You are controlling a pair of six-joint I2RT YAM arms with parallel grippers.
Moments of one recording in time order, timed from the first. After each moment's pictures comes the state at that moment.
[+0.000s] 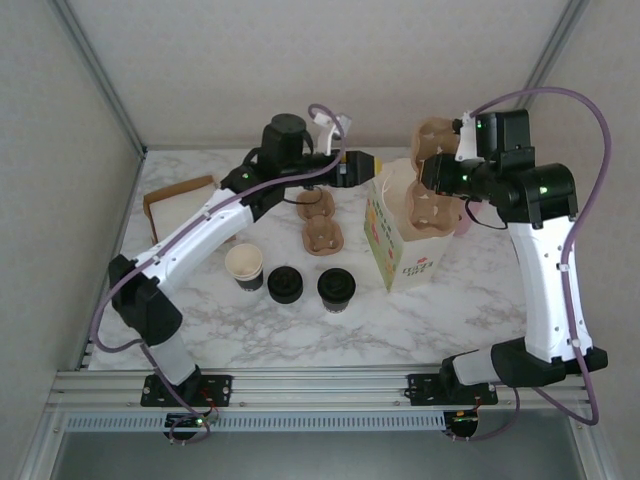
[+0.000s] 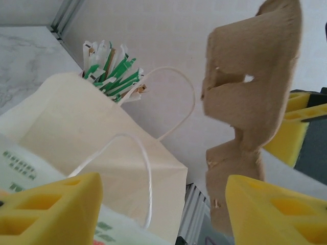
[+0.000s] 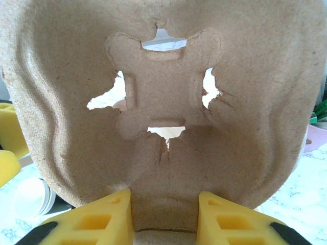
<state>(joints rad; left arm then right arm) -0.66 1.76 1.80 -0.29 0.57 -0.63 0.28 1.40 2.04 -1.35 -0.08 0.29</state>
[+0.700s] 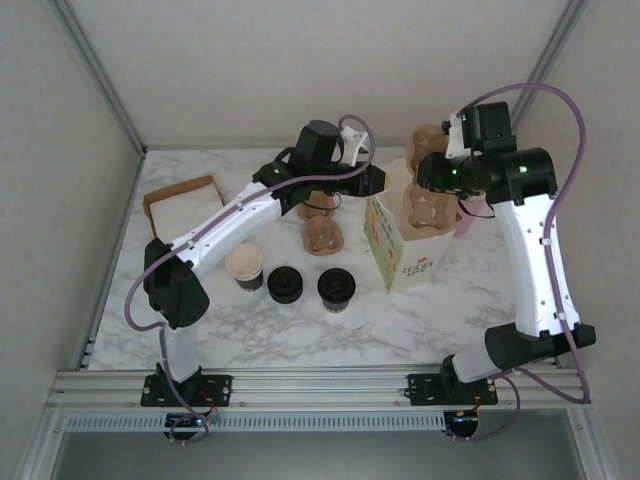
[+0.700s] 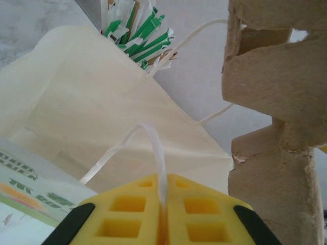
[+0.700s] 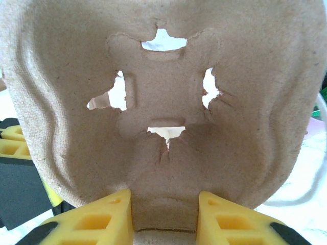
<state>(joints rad) -0.70 1.91 1.89 -0.40 0.55 -0.57 0.26 1.50 2.03 -1.38 -0.08 0.26</state>
